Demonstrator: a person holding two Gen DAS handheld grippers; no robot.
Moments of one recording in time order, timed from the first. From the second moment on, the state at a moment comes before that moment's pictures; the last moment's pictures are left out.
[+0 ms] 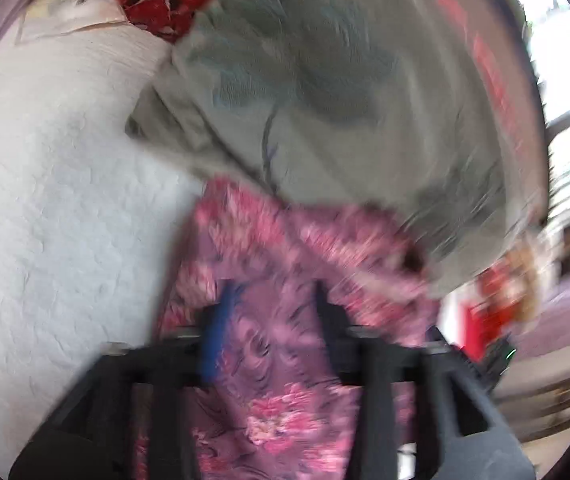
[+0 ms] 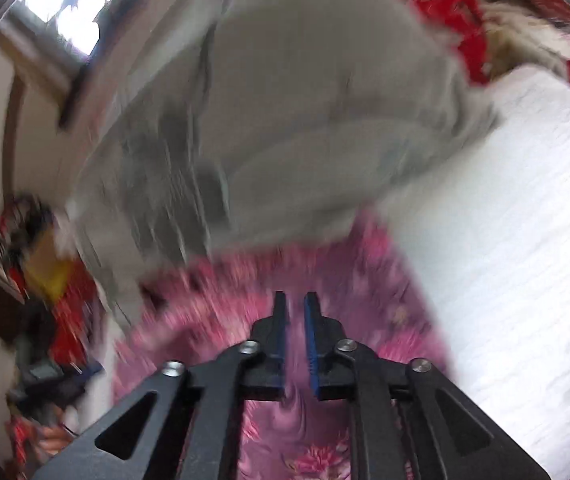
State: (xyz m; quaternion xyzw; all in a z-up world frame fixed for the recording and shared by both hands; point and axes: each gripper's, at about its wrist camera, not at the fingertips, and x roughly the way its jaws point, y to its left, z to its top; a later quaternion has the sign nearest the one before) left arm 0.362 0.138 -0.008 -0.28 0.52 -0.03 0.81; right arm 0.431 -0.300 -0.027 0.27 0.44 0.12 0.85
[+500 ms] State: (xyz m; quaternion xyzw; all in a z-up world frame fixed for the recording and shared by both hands) left arm 0.279 0.121 -0.013 -0.28 0.55 -0.01 0.79; right arm 0.359 -0.237 -0.015 0.15 0.48 0.11 0.86
